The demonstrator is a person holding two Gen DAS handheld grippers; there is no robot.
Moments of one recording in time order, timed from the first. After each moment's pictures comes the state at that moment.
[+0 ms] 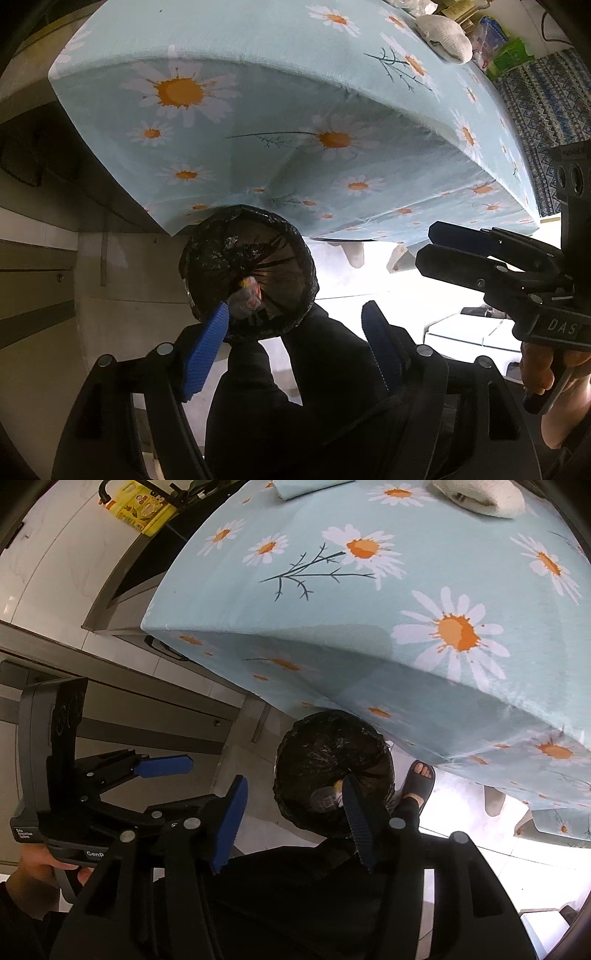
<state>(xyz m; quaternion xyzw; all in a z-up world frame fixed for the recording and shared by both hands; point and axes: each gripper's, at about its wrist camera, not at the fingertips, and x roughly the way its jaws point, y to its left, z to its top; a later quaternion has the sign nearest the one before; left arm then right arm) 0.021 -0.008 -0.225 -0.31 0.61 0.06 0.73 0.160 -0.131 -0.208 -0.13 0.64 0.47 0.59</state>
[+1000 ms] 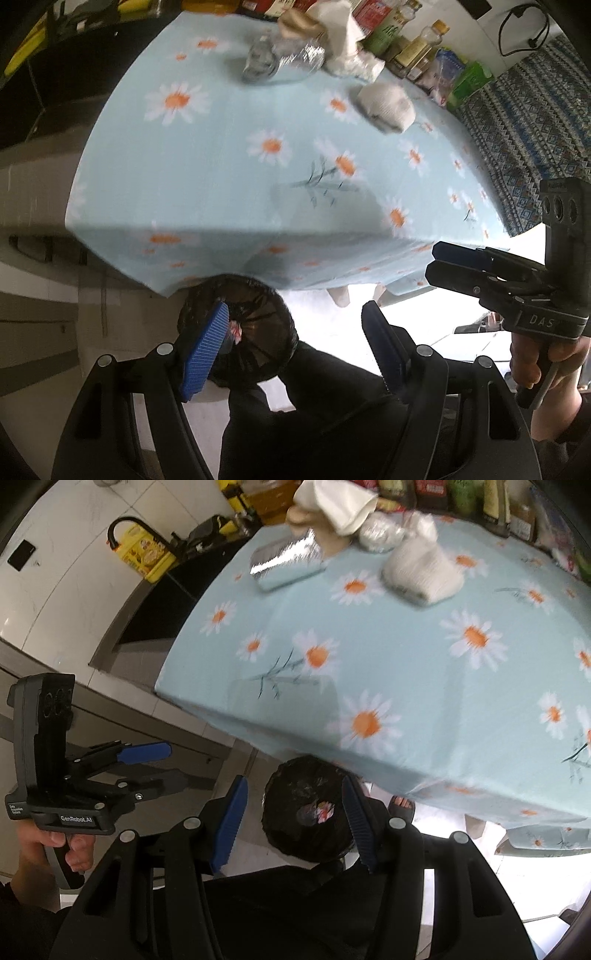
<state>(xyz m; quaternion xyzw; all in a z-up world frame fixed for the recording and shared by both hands) 0.057 0.008 -0.141 -0.28 0.54 0.05 0.79 0.208 -0.165 -0.134 -0.10 0.59 0.46 0.66</state>
